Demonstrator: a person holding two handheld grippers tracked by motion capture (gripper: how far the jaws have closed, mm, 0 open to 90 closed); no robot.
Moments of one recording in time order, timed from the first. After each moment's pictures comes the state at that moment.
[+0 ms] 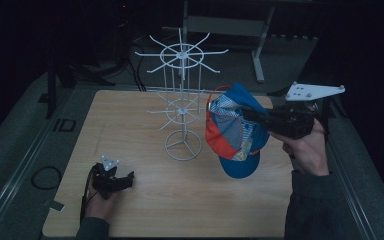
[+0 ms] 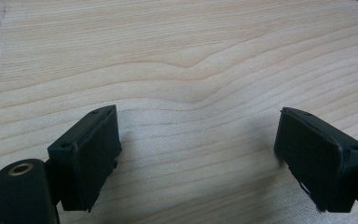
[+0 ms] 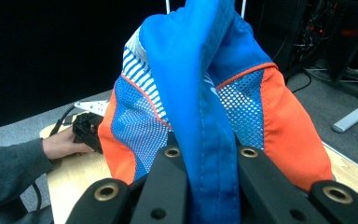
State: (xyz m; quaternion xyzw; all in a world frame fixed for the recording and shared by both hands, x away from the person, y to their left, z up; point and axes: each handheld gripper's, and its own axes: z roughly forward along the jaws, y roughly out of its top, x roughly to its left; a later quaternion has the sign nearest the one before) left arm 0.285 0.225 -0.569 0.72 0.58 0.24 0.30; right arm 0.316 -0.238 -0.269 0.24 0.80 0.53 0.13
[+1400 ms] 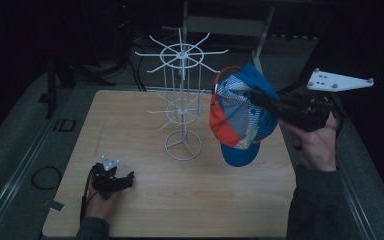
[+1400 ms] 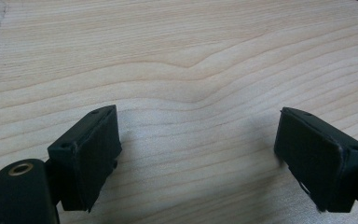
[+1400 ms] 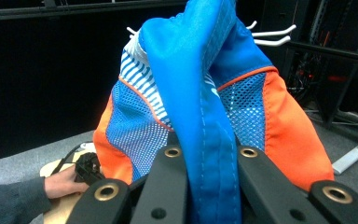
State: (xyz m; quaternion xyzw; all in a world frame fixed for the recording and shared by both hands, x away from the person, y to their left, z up) left arm 0.285 0.225 -0.569 0.72 0.58 0.24 0.30; right arm 0.308 -0.245 -0.237 0.22 0.76 0.60 0.16
